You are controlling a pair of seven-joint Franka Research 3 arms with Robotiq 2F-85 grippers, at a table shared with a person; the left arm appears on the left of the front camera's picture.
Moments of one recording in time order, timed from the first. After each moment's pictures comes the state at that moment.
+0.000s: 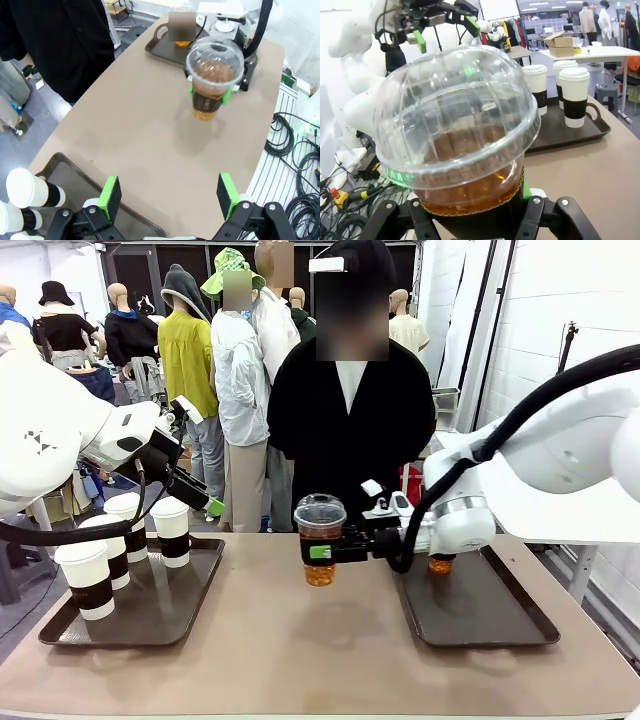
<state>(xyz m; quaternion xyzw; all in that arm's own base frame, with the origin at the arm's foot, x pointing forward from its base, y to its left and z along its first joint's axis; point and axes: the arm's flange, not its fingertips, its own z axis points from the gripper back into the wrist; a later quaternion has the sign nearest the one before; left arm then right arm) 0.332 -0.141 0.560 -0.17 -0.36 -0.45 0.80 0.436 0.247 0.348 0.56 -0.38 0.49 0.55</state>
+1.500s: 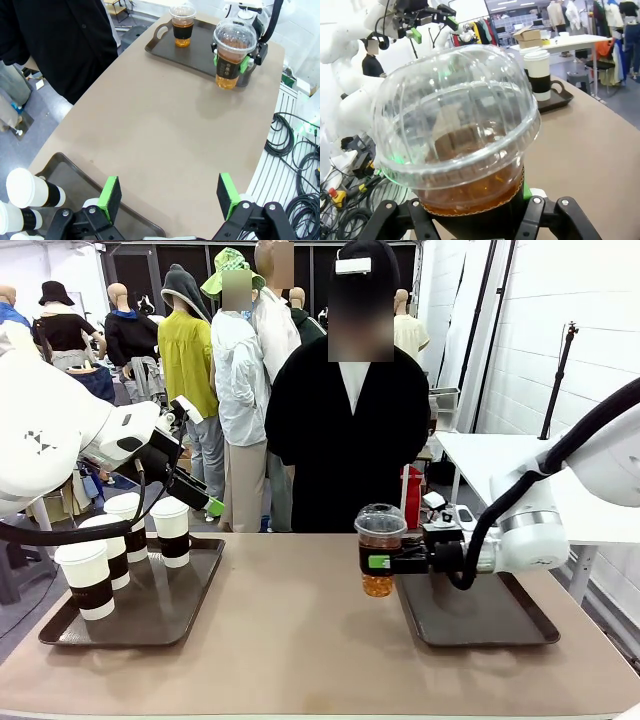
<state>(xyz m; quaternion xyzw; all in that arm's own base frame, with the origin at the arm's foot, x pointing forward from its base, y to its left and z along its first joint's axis) 0.332 -0.141 0.560 -0.17 -0.36 -0.45 0.80 0.411 0.130 0.332 0.53 -0.41 0.43 0.60</state>
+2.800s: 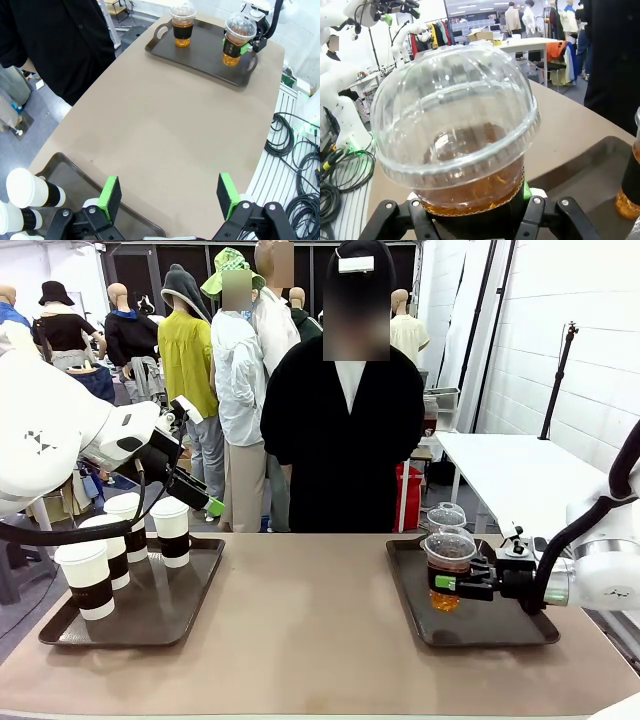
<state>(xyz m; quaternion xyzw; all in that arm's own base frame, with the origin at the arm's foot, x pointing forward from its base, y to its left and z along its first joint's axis) 0.332 -0.141 0.560 -0.17 -0.36 -0.45 0.80 0.395 0.003 0.280 0.44 -0.49 0.40 0.63</state>
